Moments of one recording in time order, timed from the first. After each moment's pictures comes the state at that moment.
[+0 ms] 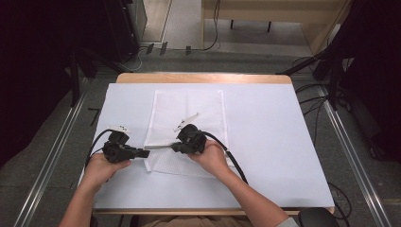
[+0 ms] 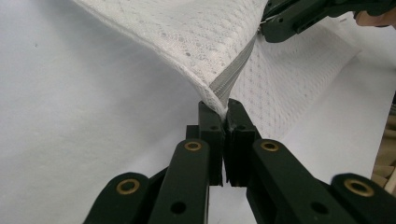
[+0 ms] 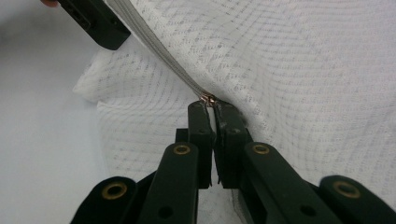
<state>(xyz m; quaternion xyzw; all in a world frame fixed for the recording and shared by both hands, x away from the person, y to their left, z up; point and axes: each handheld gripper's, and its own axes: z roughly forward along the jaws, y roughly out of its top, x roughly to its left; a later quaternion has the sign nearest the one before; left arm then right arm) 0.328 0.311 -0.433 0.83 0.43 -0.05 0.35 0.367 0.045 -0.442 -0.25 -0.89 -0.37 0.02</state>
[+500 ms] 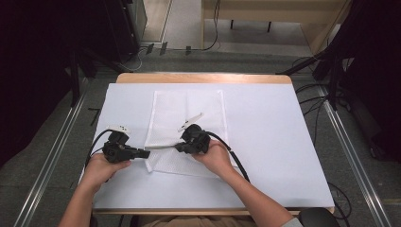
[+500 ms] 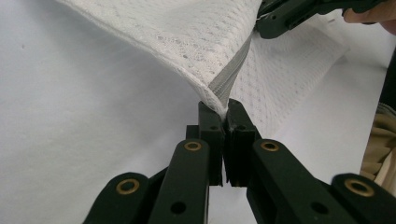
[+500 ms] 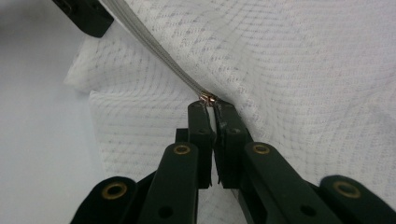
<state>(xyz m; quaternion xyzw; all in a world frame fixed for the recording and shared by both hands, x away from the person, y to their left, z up) 0.328 0.312 -0.433 0.83 0.43 -0.06 0.36 0.368 0.034 -0.444 -0.26 -0.90 -0.36 0.02</state>
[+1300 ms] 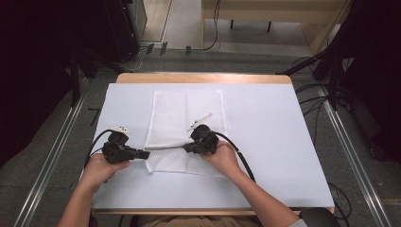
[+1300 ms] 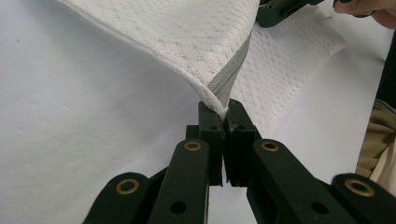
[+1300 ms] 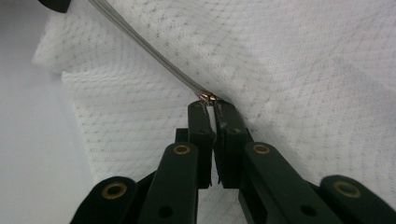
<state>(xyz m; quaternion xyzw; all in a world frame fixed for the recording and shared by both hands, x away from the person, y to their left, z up) 0.327 0.313 -0.432 0.83 0.42 -0.07 0.36 0.373 0.010 -0.455 -0.29 -0.89 -0.35 0.03</state>
